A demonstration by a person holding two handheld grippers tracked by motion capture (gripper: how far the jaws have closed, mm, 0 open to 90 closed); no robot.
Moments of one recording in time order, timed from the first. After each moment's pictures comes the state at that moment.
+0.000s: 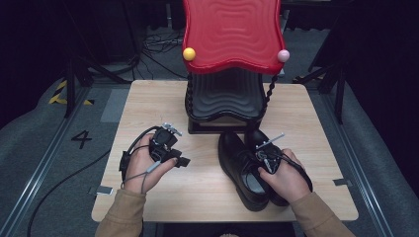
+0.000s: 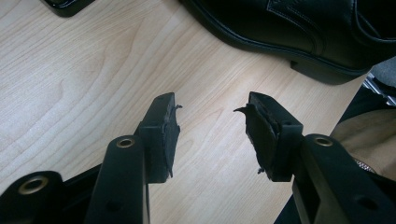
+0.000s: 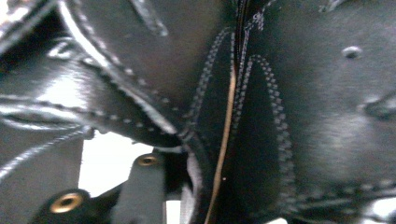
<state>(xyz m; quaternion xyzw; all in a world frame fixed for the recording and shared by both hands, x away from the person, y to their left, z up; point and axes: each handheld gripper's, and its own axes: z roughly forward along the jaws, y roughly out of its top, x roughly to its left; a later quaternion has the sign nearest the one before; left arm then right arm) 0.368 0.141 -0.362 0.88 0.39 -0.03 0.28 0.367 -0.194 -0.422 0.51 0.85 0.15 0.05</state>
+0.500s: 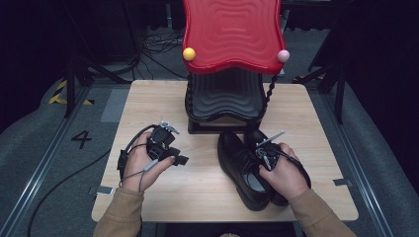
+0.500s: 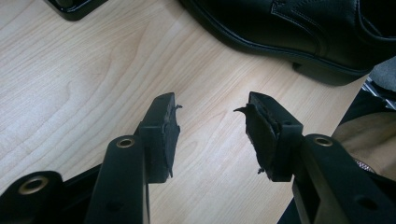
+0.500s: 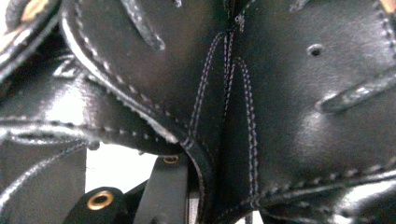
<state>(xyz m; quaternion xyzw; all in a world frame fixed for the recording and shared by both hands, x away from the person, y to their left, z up) 0.370 0.147 -0.361 0.87 0.40 -0.03 0.29 0.372 -0.193 -0.418 0.53 0.84 0.13 0.04</state>
